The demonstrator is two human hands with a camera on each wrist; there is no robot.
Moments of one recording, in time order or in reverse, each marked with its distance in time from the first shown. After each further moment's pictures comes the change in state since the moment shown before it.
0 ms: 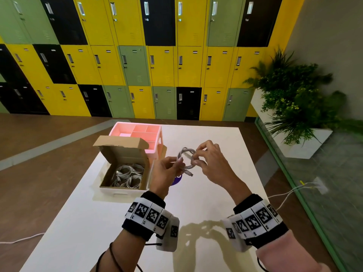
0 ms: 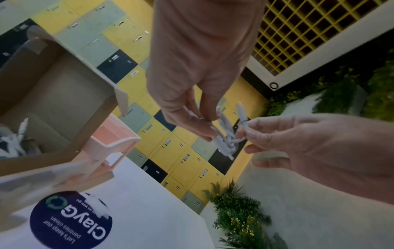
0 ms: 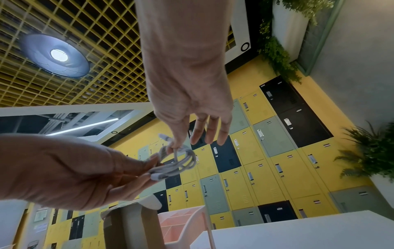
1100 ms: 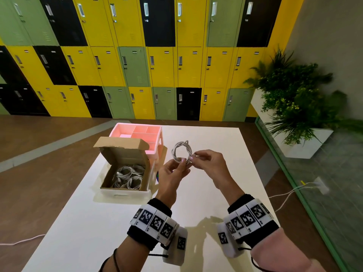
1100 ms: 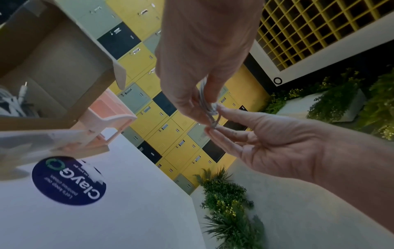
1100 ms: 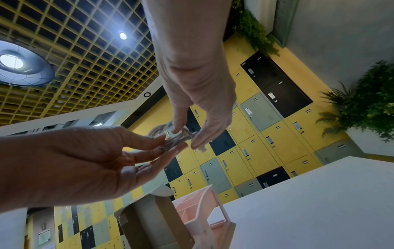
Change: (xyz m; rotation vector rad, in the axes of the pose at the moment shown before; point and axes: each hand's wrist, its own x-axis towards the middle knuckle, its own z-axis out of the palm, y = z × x) left_hand -0.014 0.004 0.020 -0.203 0.042 -0.010; right_hand 0.007 0.006 0.027 0.851 0.136 0.466
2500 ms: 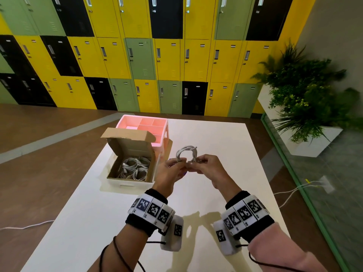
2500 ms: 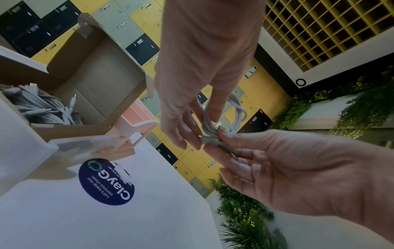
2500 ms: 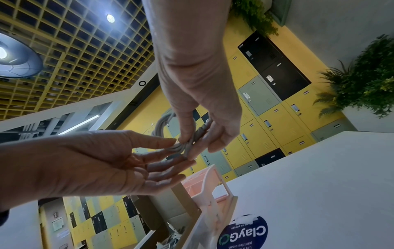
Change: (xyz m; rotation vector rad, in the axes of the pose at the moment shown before) left_hand 0.013 -0.012 -0.030 0.038 0.019 -0.280; right_hand 0.000 0.024 0.020 -0.042 -0.149 0.158
